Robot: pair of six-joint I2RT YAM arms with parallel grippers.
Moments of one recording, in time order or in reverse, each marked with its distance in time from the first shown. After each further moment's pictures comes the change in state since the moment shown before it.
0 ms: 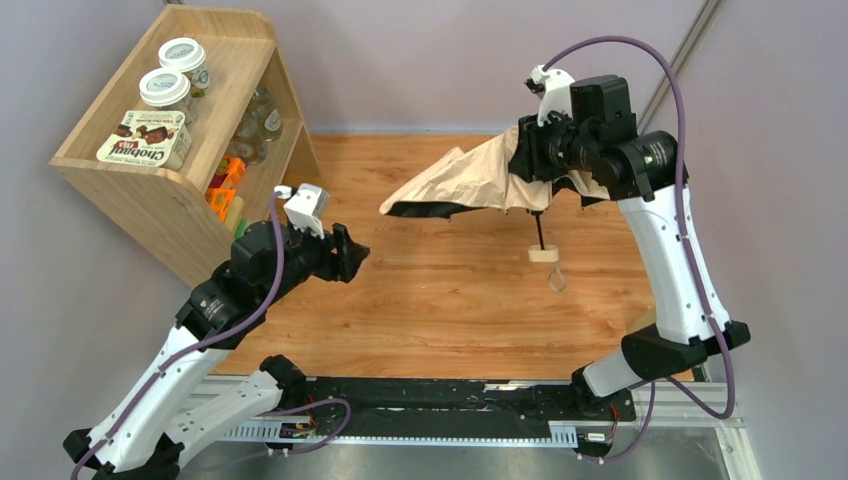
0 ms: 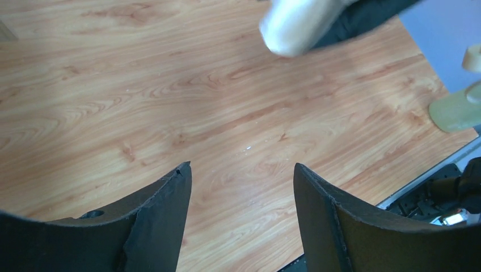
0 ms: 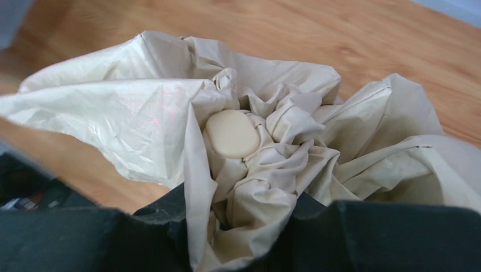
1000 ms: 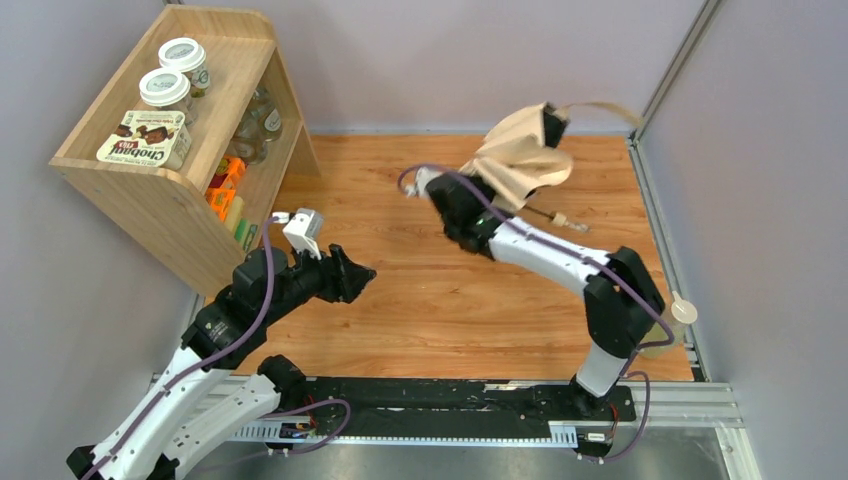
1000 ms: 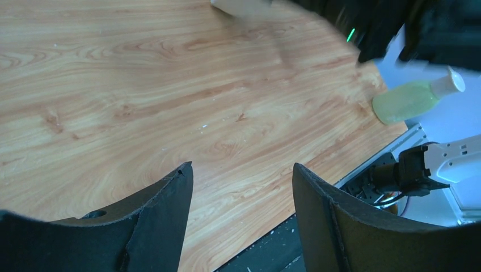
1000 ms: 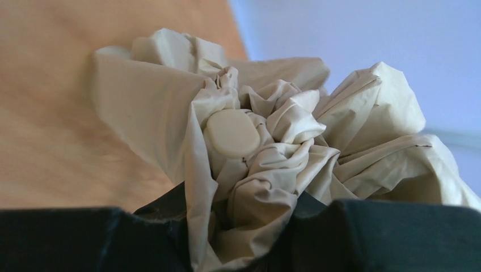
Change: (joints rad) left arm 0.001 -0.142 -0.188 0.063 0.108 -0.186; right arm 0.351 0.213 -0.679 0.962 1.143 -0.862
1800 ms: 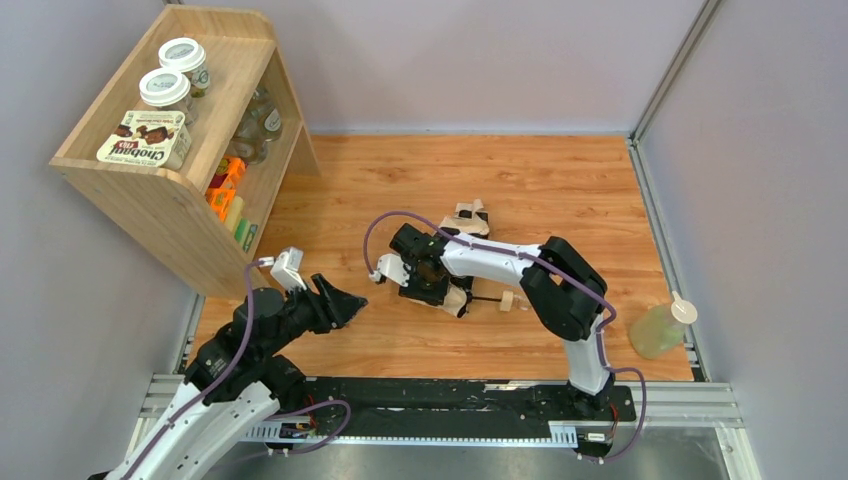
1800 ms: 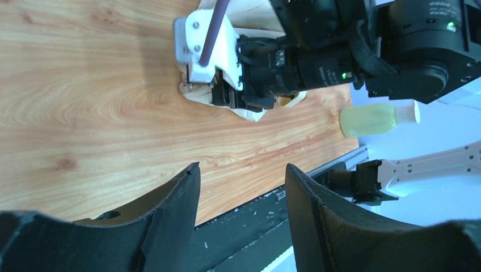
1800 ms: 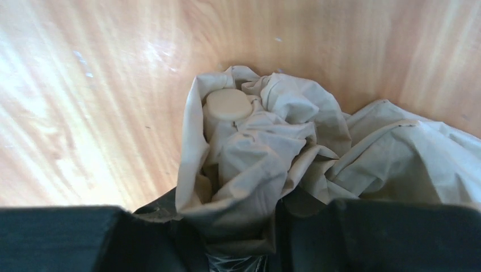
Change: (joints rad) left arm 0.000 -0.321 -0.288 -0.067 -0.026 -0.350; right arm 0.219 0.301 0.012 -0.516 -0.909 0.315
